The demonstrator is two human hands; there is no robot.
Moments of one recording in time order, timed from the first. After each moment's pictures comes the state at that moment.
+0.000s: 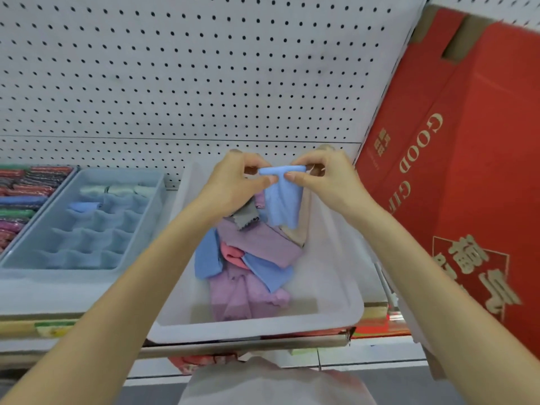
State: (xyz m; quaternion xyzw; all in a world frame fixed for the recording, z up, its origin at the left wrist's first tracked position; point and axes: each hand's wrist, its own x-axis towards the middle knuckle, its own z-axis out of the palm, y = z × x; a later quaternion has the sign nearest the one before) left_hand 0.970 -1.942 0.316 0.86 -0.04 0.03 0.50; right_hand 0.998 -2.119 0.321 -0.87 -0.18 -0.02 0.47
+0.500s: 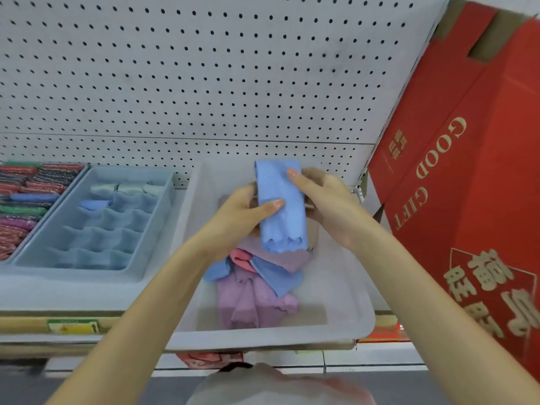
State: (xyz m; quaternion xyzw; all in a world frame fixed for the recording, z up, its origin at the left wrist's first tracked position) left_hand 0.943 -1.944 0.297 0.70 0.02 -0.10 0.70; right_hand 0.987 -2.099 0.309 -0.71 -0.04 0.18 0.68
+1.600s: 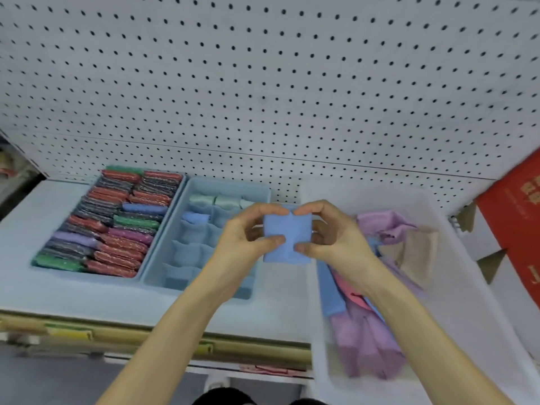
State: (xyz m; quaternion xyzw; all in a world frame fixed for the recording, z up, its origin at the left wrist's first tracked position) left_hand 0.918 -1.723 0.291 0.66 0.08 0.01 0.75; right_hand 0.974 -1.888 0.287 -0.69 -0.17 0.19 0.68
